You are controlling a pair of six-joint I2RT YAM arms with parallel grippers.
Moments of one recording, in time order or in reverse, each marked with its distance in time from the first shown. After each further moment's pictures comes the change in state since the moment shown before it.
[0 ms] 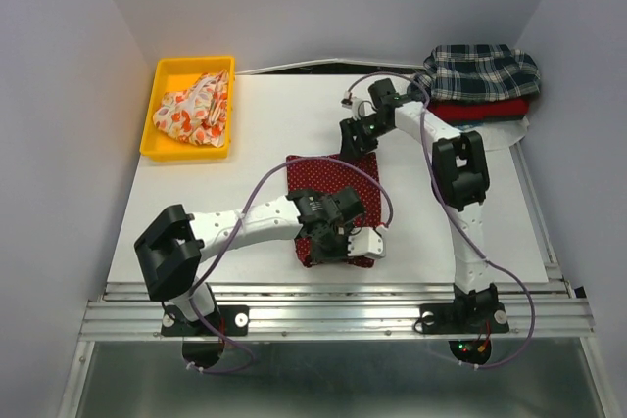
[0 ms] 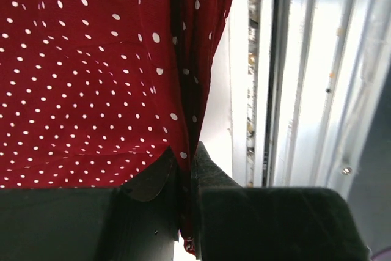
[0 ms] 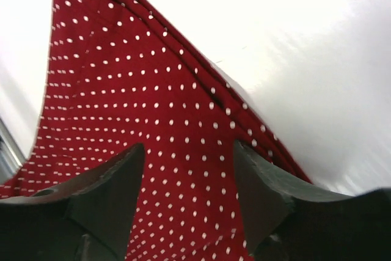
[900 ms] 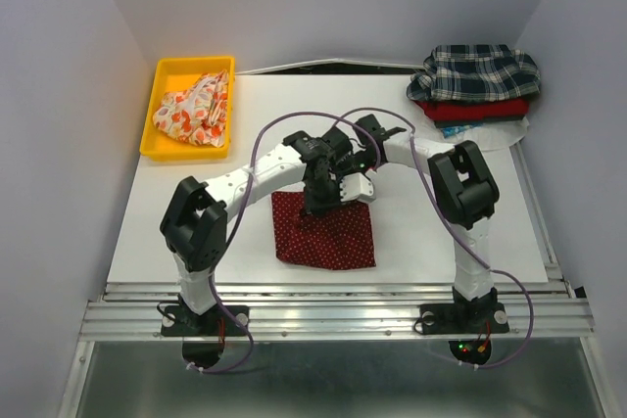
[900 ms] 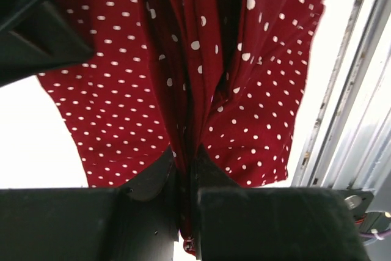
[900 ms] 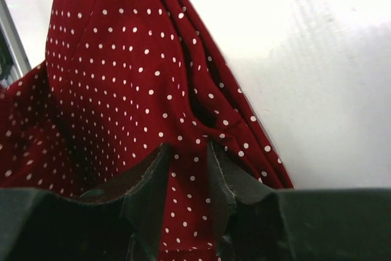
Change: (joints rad) left arm 0.294 0.213 0.363 -0.247 0.059 0.194; right arm 0.166 -0.211 -0.494 0.204 -0.108 -0.118
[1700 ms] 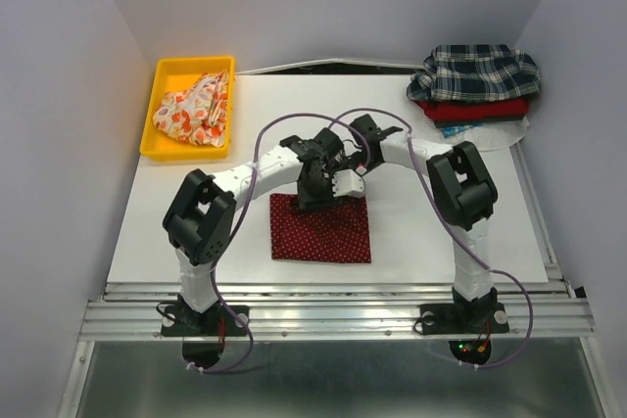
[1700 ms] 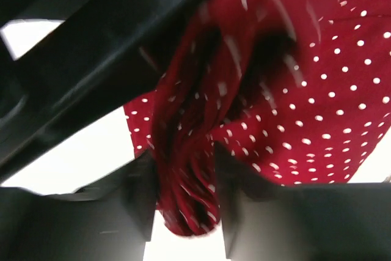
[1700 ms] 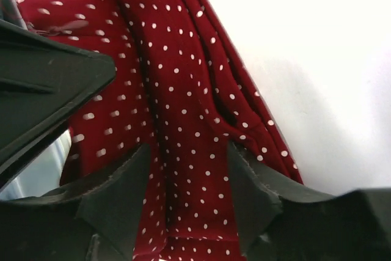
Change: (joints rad) left arm 0.075 0.043 -0.103 0.198 -0.121 0.054; right arm 0.020 -0.006 0.000 -0.032 0.007 0.026
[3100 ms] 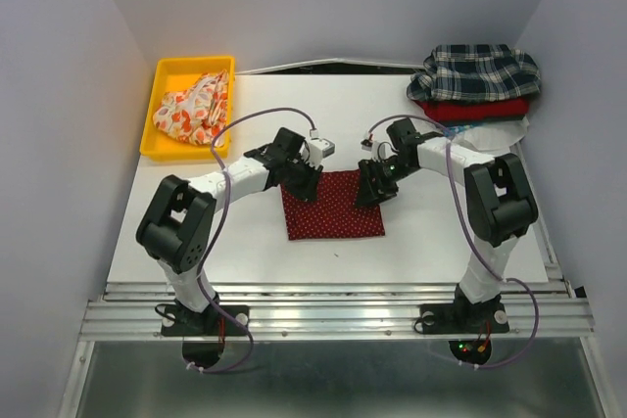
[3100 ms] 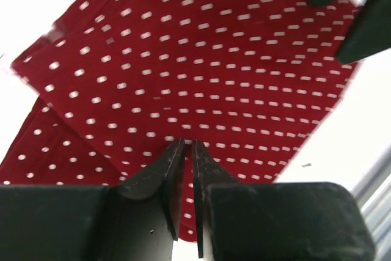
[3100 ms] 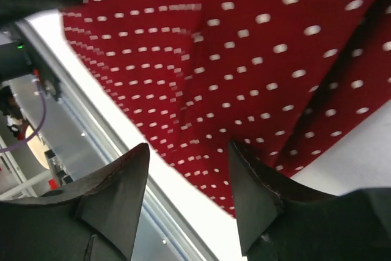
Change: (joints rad) left arm 0.180 -0.153 -0.333 0.536 0.216 -0.713; right arm -0.151 -0.270 -0.249 -0.047 0.040 0.268
